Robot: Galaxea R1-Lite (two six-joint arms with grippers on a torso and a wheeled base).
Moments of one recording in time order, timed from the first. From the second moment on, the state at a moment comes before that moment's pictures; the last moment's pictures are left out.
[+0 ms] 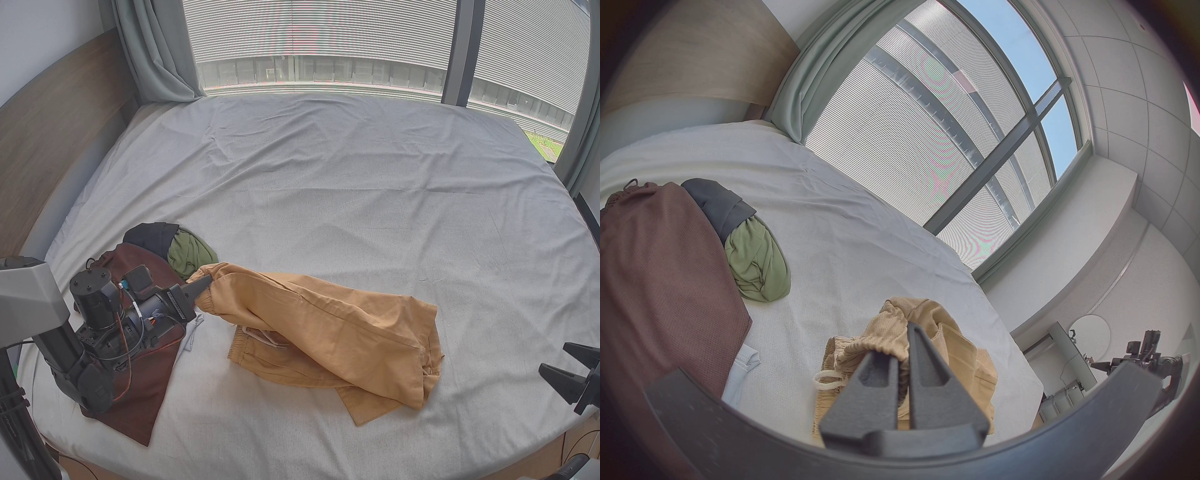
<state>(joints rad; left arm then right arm) -0.23 2.03 -0.43 -1.55 -0.34 -0.54 0.05 0.68 -0.30 -0.06 0.30 0.12</state>
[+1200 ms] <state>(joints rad) -0.24 2.04 -0.43 -1.55 -0.34 -0.54 0.06 1.31 -0.36 -0.48 0.54 0.13</state>
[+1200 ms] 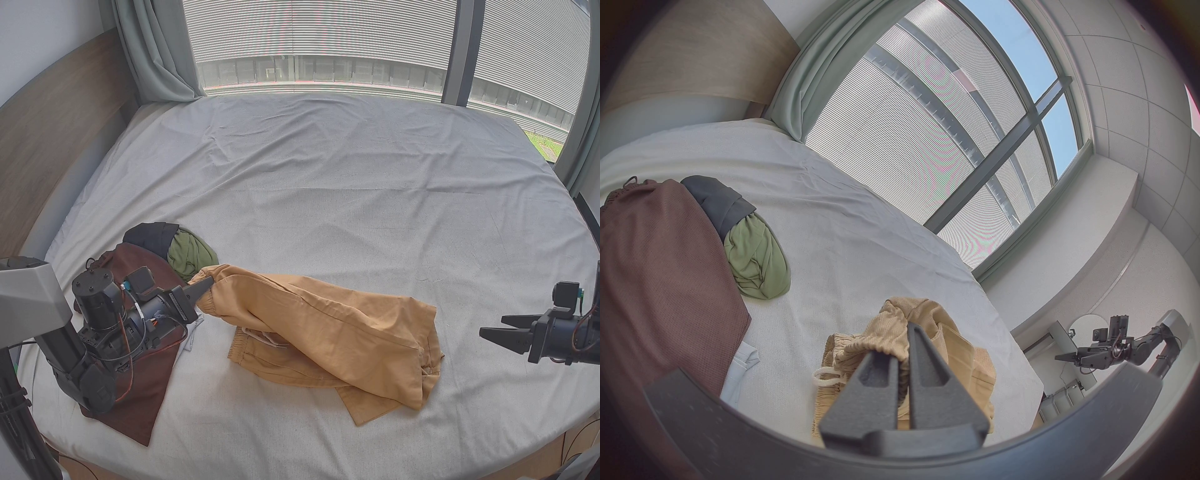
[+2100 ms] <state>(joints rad) -0.24 2.07 -0.44 -1.55 -0.33 -0.54 0.10 1.81 -0.34 -0.96 0.61 0.33</state>
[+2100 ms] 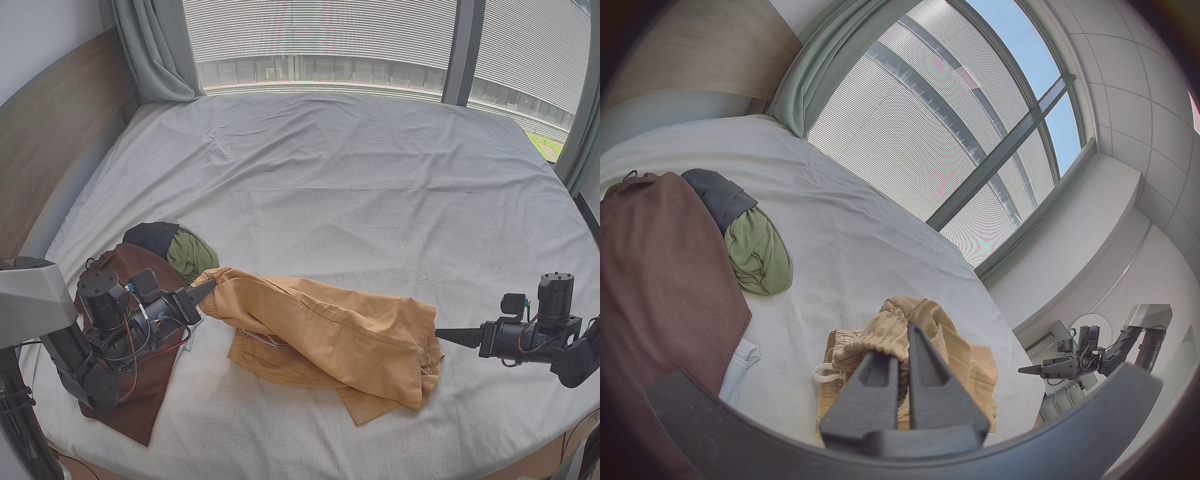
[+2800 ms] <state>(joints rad) -0.24 2.07 -0.45 -1.55 -0.33 -0.54 0.16 2.08 -0.33 -1.25 0.61 0.45</state>
